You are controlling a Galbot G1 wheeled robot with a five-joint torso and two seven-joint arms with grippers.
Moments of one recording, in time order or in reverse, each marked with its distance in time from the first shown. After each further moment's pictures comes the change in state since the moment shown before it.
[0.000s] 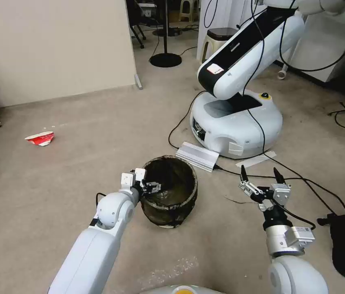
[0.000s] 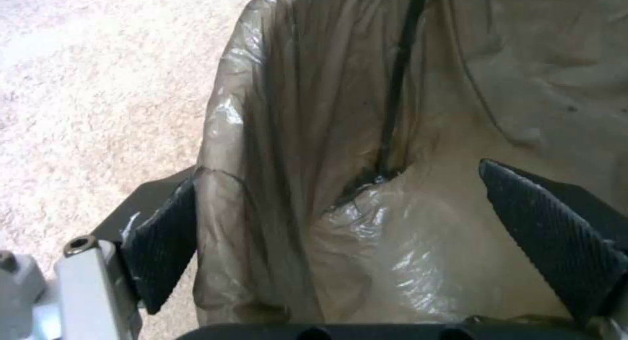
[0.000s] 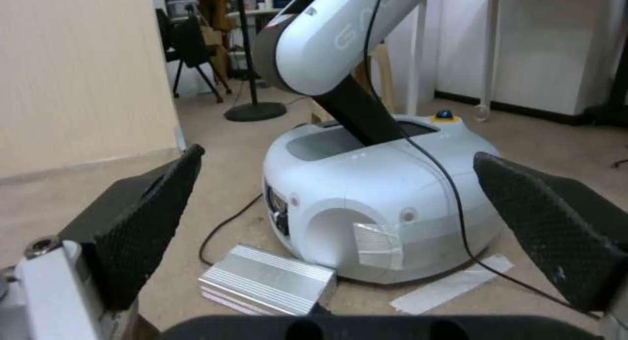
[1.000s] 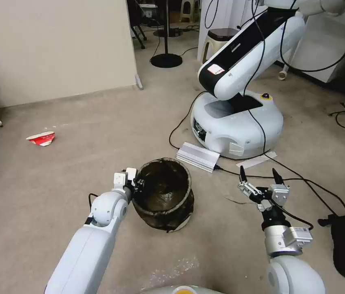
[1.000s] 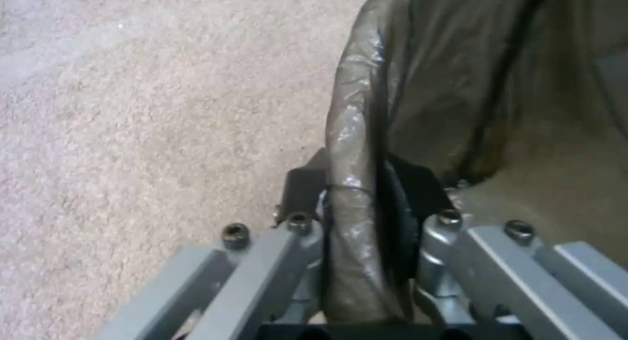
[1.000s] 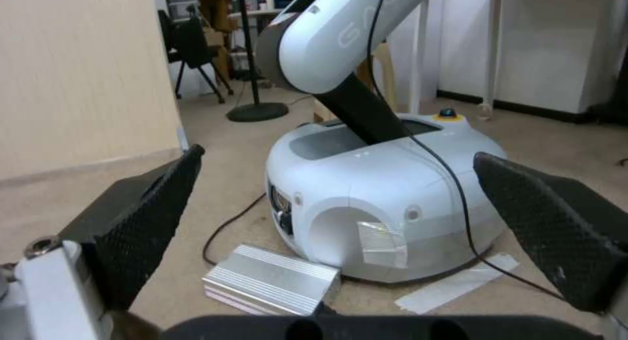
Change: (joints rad) left arm -0.013 0.006 -0.054 0.061 0.023 -0.004 0.003; right arm 0.001 0.006 -0.008 -0.012 -0.003 0.012 0.002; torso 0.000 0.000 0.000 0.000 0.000
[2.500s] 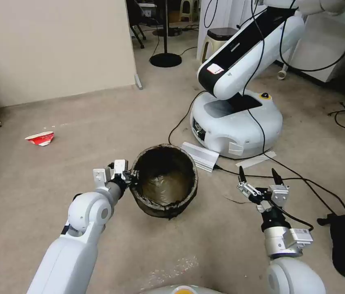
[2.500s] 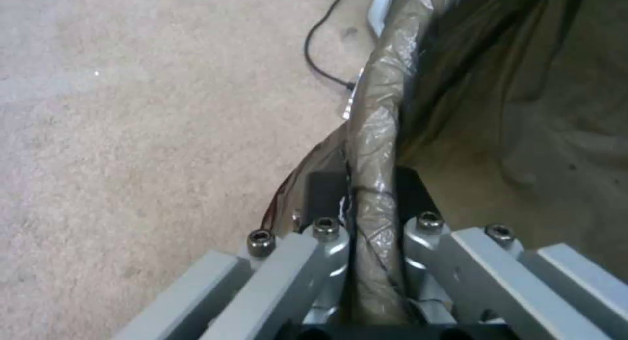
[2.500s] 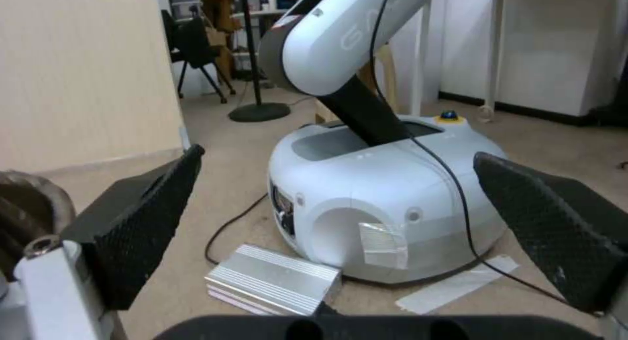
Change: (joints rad) left arm 0.150 0.040 -0.135 -0.347 -0.275 0.002 -0.036; right arm -0.018 -0.005 -0.006 0.021 -0.002 0.000 0.000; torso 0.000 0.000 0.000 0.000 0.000
